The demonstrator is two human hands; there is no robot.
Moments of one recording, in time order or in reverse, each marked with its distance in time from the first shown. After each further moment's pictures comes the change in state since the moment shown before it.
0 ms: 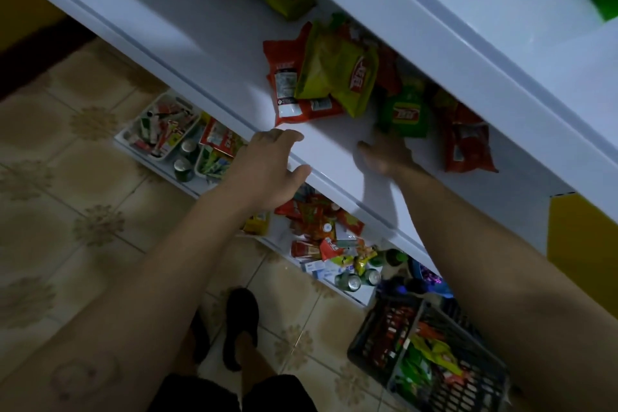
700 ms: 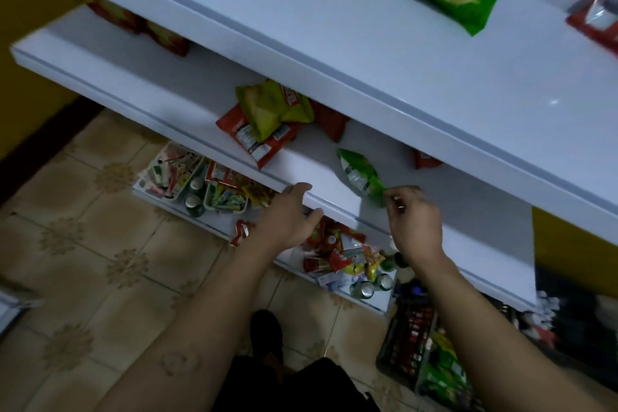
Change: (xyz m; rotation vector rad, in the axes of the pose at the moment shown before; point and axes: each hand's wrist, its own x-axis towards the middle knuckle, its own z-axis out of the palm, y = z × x) left_hand -0.016 0.050 0.049 -0.180 -0.208 -0.101; right_hand -0.161 0.074 -0.009 0.295 0.559 -0.188
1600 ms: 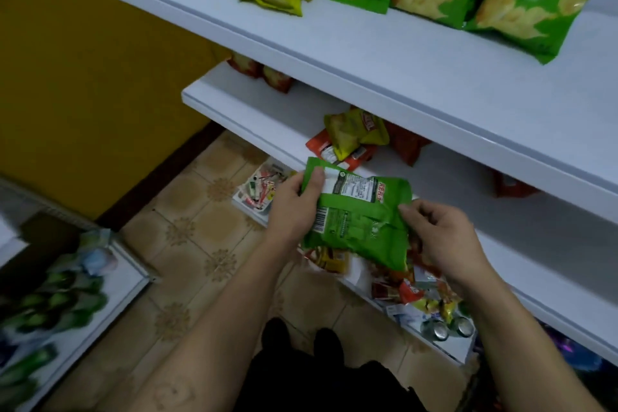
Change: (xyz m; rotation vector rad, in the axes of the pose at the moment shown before) left_hand -0.107 0.030 -0.081 -0.683 0.599 -0.098; right_hand -0.032 -0.112 -0.056 0.788 -0.421 0.137
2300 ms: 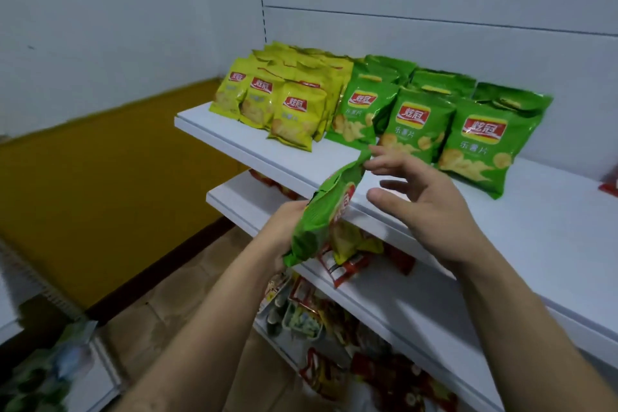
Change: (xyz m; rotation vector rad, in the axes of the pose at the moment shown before) left_hand 0.002 0.132 -0.024 -0.051 -0.291 0.092; right_hand 0.035 -0.175 -0.035 0.103 -0.145 -0.688
